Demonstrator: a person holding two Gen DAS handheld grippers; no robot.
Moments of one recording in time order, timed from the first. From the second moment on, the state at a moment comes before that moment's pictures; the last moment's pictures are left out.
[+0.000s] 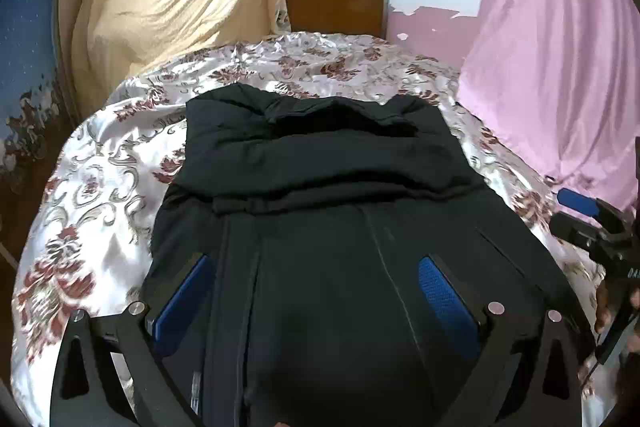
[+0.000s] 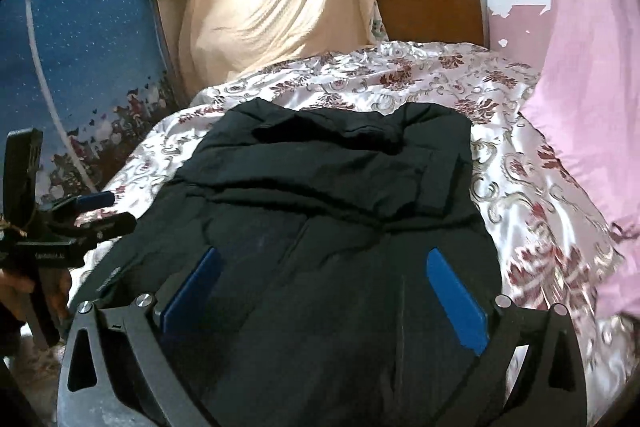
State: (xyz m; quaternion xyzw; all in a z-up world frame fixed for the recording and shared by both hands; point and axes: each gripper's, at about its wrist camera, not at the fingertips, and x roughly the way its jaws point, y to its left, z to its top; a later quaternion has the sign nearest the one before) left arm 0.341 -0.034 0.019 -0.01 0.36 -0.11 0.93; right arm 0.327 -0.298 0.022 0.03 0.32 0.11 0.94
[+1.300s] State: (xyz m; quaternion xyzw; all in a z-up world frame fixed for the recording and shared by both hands) left arm 0.168 0.016 -0.024 0.09 0.45 -0.14 0.88; right arm 0.142 -0.293 -0.012 -0.13 0.41 0.09 0.90
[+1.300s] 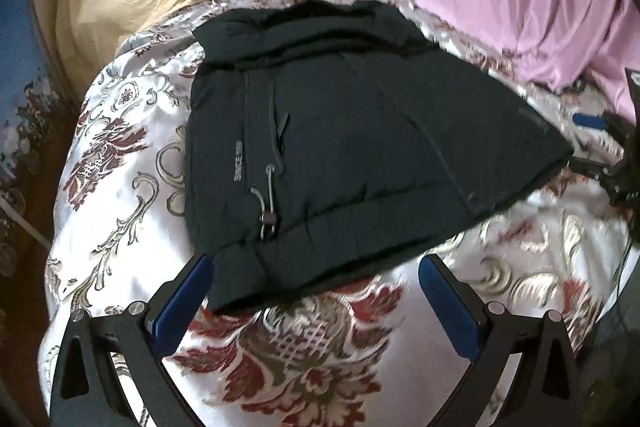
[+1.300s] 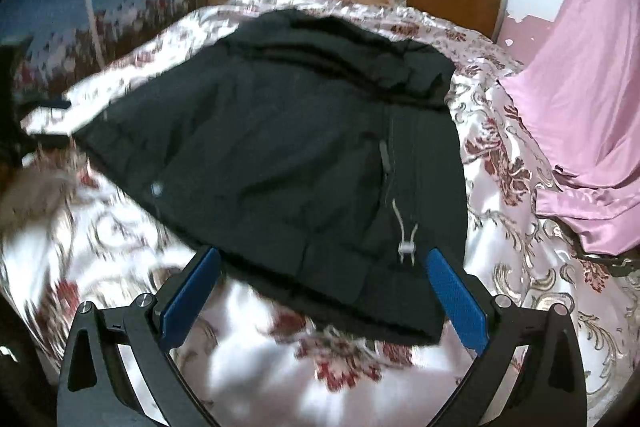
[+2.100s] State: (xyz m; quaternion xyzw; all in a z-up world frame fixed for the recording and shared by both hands) left arm 0.174 0.000 -0.063 0.21 0.50 -0.05 0.84; right arm 0.155 -0.286 -0.058 -0.17 0.49 0.06 0.85
